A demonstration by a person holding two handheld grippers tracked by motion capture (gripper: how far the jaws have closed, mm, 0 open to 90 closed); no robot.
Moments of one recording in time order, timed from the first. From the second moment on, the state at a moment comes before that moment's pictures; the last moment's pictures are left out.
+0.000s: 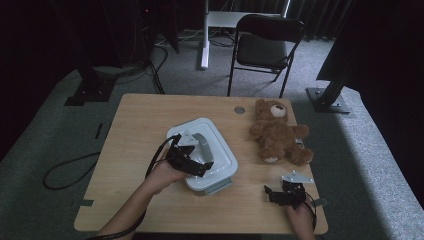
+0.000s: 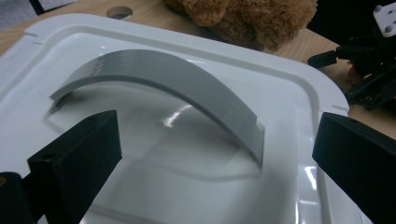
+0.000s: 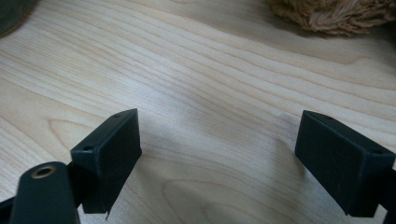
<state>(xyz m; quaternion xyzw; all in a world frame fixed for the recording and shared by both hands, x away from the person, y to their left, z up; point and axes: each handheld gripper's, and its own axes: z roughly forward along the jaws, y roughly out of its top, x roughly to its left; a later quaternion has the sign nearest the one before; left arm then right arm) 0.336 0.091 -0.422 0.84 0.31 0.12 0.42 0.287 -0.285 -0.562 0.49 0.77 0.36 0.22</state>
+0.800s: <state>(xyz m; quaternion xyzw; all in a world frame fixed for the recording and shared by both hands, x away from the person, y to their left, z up) 0.348 0.074 -0.428 0.83 0.35 0.12 0.42 0.287 -0.285 -0.563 0.49 0.77 0.35 0.22</state>
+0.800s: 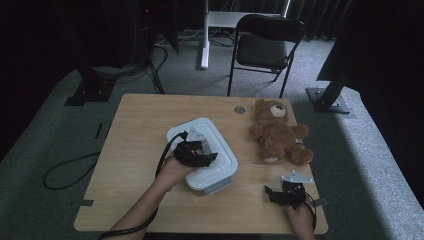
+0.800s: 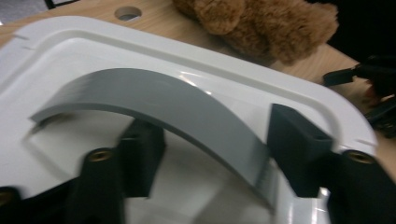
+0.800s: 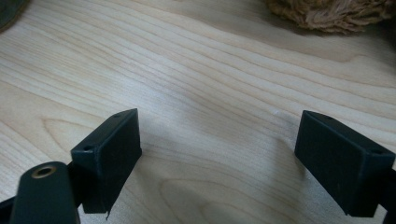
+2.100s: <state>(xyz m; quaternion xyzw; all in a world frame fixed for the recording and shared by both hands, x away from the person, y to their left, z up) 0.307 0.138 -0.381 0.80 0.31 0.14 0.49 0.288 -0.285 -0.563 0.50 0.77 0.34 0.22</state>
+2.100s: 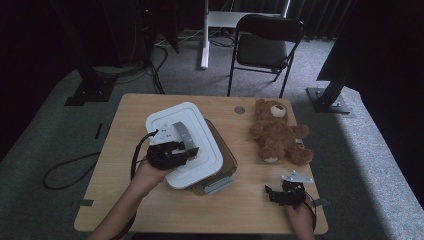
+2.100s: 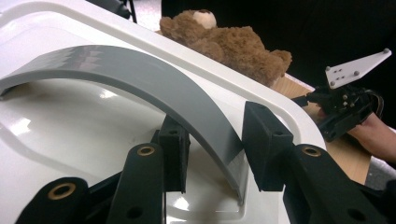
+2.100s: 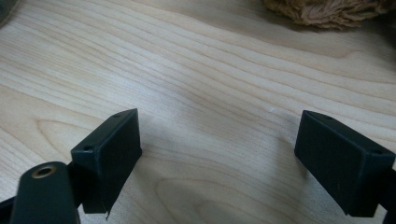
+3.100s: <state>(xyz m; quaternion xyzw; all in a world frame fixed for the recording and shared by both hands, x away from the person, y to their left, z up) 0.277 0.237 -0.415 0.78 0.33 0.16 0.50 0.288 -0.285 -0.563 0.50 0.77 0.34 0.22</state>
